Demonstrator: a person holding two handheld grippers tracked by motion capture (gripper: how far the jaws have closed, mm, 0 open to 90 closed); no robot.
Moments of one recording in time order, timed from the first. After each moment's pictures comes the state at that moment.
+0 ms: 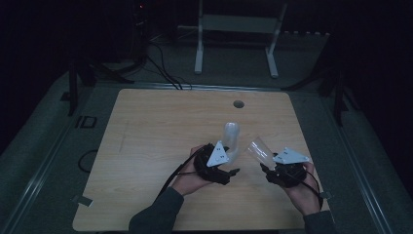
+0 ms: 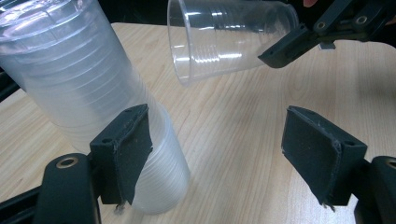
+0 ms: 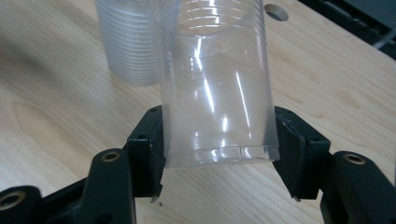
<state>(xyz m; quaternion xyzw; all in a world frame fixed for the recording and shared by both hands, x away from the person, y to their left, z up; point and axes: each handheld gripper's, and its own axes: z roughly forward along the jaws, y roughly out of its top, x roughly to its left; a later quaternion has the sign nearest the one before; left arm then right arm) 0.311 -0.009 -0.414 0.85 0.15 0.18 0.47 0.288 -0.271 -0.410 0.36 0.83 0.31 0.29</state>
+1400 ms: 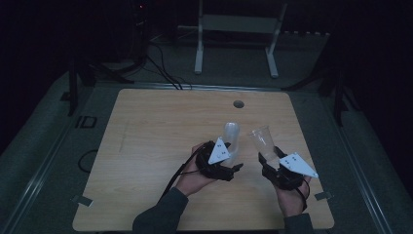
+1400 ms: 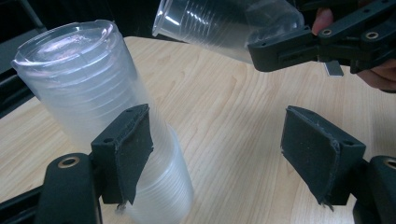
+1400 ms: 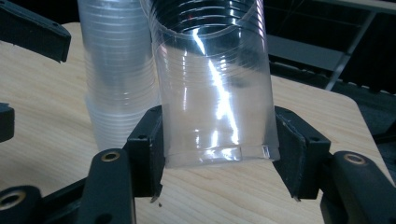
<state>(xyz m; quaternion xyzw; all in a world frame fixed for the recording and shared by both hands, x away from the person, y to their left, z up) 0.311 -0.014 -0.403 0.83 0.17 0.19 0.50 0.273 -0.261 -0.418 0.42 0.69 0.46 0.37</state>
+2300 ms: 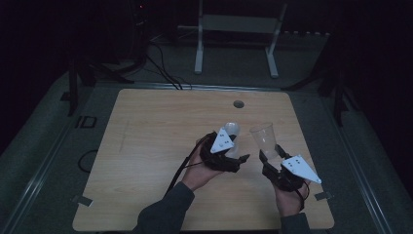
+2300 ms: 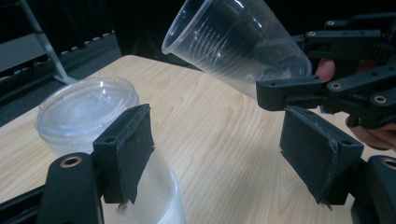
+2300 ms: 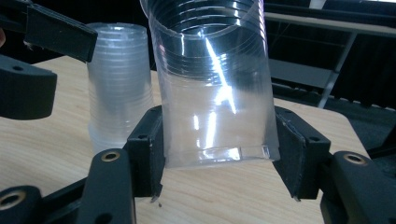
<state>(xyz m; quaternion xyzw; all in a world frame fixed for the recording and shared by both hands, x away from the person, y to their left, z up) 0.321 -0.024 -0.379 0.80 0.20 0.17 0.53 0.267 -0.259 -0.416 0.41 0.65 0.50 0.39</state>
